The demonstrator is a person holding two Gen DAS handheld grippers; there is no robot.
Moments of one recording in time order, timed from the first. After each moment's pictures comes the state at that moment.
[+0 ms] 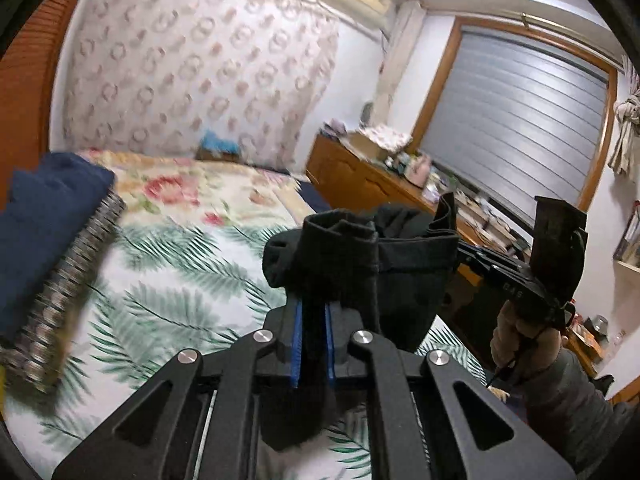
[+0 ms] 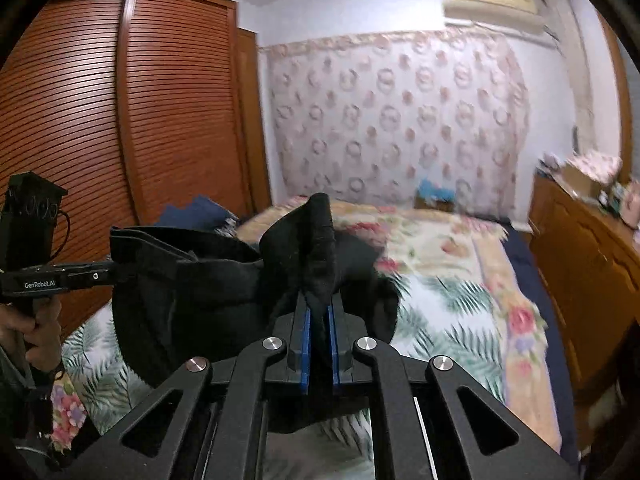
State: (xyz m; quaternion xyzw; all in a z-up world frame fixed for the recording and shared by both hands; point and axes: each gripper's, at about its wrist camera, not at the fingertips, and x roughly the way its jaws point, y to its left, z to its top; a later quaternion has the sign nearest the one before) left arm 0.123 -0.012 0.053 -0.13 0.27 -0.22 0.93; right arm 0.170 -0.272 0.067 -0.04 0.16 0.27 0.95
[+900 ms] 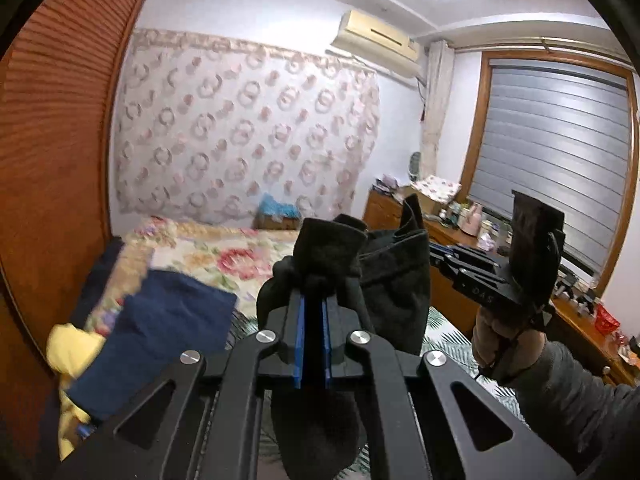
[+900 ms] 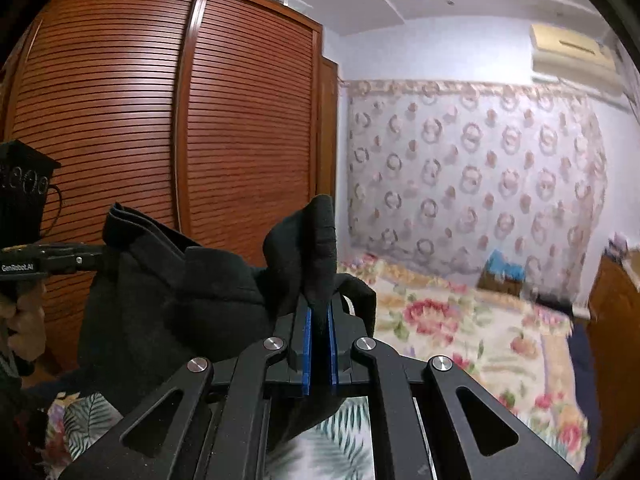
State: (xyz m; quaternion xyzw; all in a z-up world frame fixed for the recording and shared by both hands) left arm 0.160 0.109 0.133 -0.09 0.18 -0.12 0.97; right arm 0.314 -0.169 0.097 -0.09 0.07 0.38 0.92
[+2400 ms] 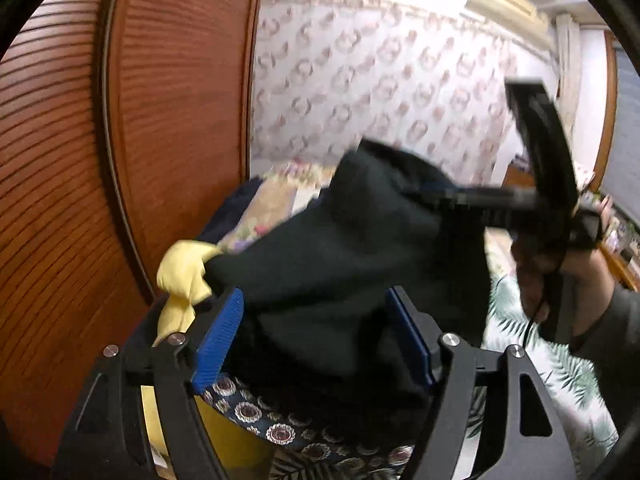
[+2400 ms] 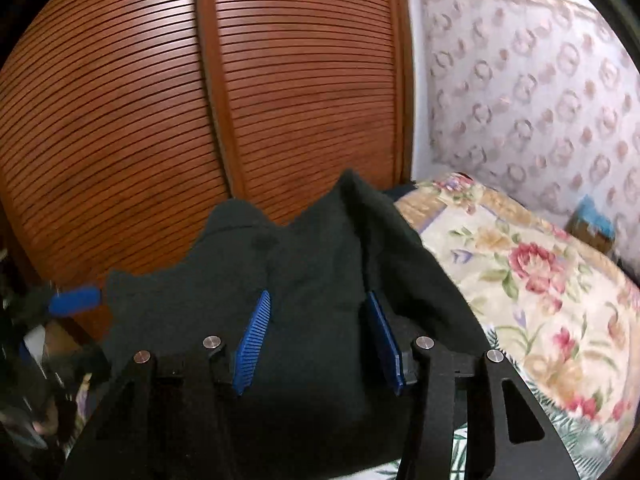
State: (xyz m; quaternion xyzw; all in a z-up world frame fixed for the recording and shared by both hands) left arm 0.187 0.234 -0.026 -0.09 0.28 0.12 0.95; right arm 0.481 0.046 -0.026 -0.13 0.24 0.47 0.84
